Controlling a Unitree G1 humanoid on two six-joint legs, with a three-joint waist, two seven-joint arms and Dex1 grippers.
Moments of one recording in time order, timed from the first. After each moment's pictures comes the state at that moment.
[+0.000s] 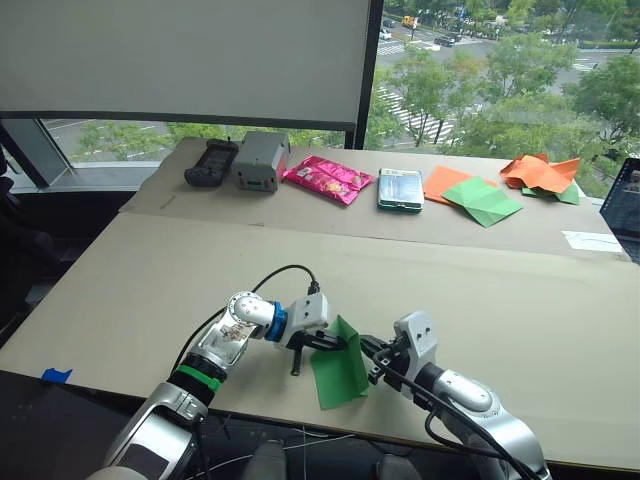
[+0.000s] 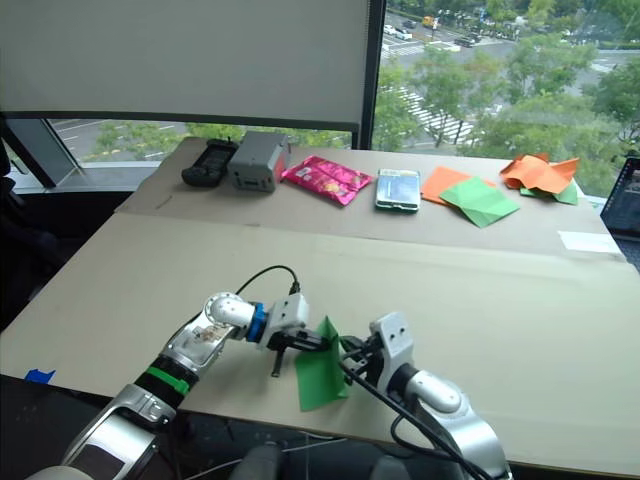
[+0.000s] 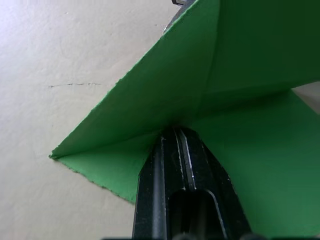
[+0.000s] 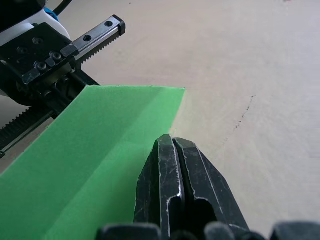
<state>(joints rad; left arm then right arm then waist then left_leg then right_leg) -0.55 0.36 -0.43 0.37 -0.06 0.07 -1.25 0.11 -0.32 0.14 -0.46 0.35 0.57 0.44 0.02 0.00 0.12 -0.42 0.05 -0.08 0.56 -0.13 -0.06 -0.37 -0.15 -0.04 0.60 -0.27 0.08</state>
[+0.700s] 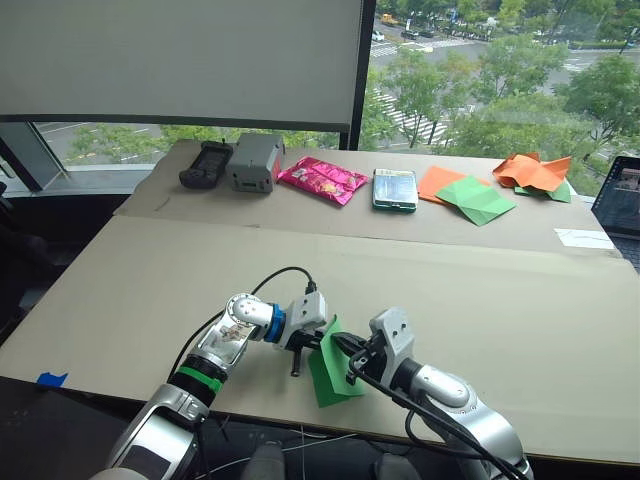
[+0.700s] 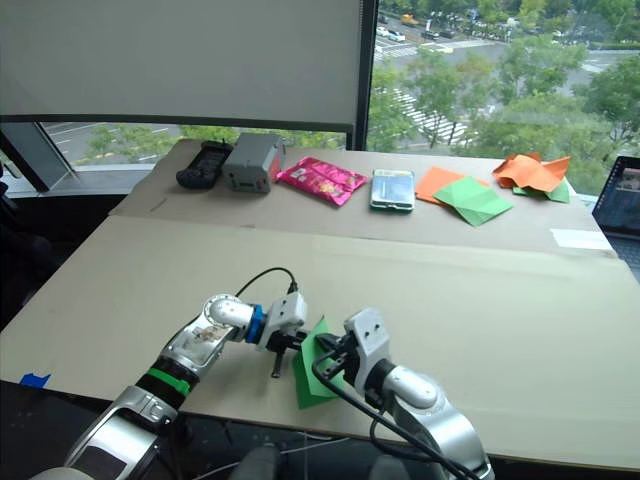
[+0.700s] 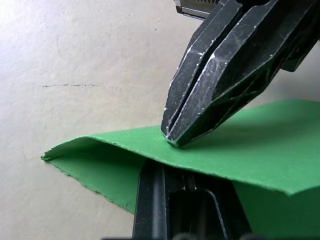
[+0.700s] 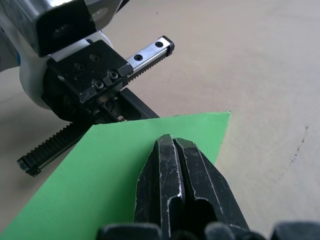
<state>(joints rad) -0.52 0.40 -0.38 0.33 -0.09 0.13 -1.26 0.04 -0.26 0.27 -0.44 0.29 0.59 0.40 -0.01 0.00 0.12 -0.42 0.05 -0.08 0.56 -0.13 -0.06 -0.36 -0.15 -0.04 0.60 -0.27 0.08</state>
